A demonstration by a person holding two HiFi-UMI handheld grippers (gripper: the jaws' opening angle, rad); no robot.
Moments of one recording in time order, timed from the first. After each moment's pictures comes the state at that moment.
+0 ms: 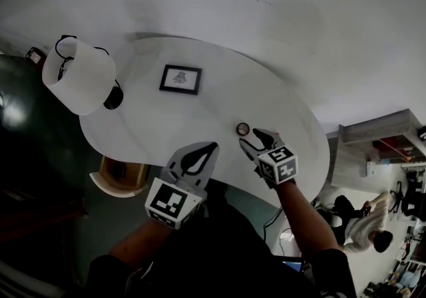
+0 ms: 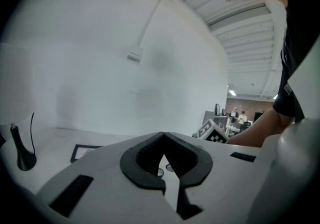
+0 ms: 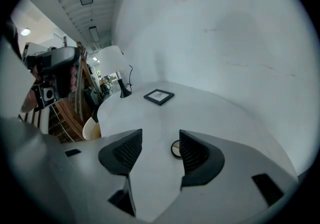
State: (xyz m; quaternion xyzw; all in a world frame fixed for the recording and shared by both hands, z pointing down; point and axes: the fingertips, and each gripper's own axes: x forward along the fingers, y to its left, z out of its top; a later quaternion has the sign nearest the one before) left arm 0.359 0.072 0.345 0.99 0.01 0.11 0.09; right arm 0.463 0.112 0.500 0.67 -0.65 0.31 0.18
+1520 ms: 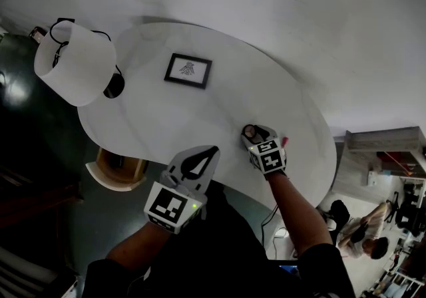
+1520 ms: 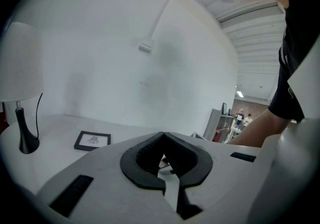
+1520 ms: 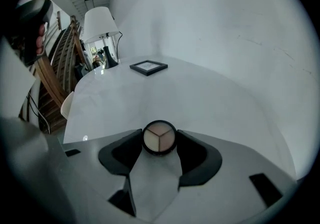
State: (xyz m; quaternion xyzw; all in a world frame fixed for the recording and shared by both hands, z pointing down) left arm 0.360 0.055 0.383 0.98 -0.03 0.13 0.13; right arm 0.495 0.089 0.608 0.66 -0.61 0.33 0.30
